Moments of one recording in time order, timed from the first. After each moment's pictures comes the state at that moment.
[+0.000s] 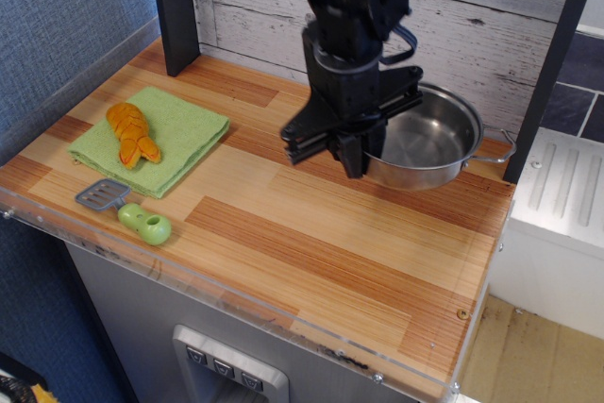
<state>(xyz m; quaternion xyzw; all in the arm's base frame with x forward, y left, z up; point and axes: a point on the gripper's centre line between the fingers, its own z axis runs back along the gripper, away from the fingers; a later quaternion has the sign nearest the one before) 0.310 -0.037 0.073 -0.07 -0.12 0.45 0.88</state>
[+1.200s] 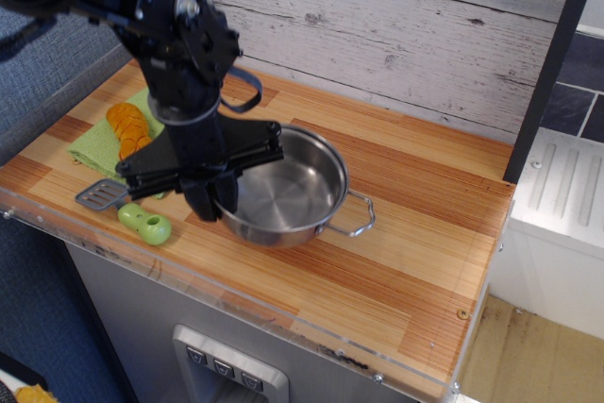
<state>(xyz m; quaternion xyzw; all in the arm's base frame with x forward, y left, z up) 0.239 0.038 0.048 -0.01 -0.12 0.37 0.92</state>
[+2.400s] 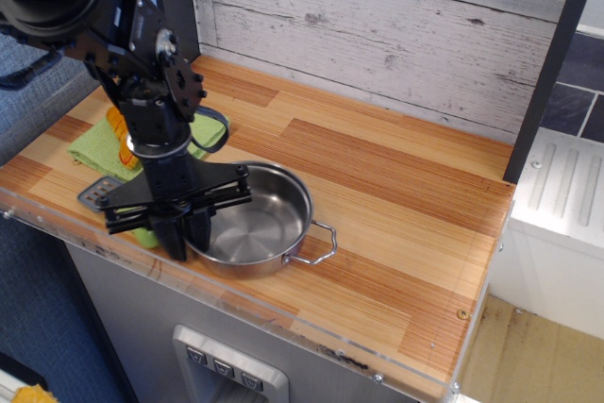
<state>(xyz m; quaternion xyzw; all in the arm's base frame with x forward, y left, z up) 0.227 0.061 0.007 -0.01 -0.03 0.37 0.93</state>
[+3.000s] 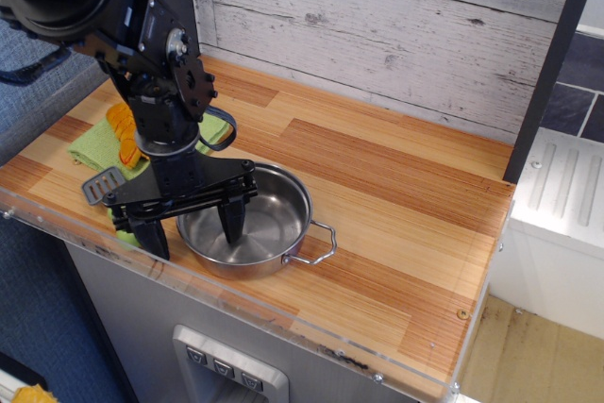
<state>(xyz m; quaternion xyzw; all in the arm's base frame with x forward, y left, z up) 0.228 0.058 0.009 0.01 -0.03 0.38 0.92</state>
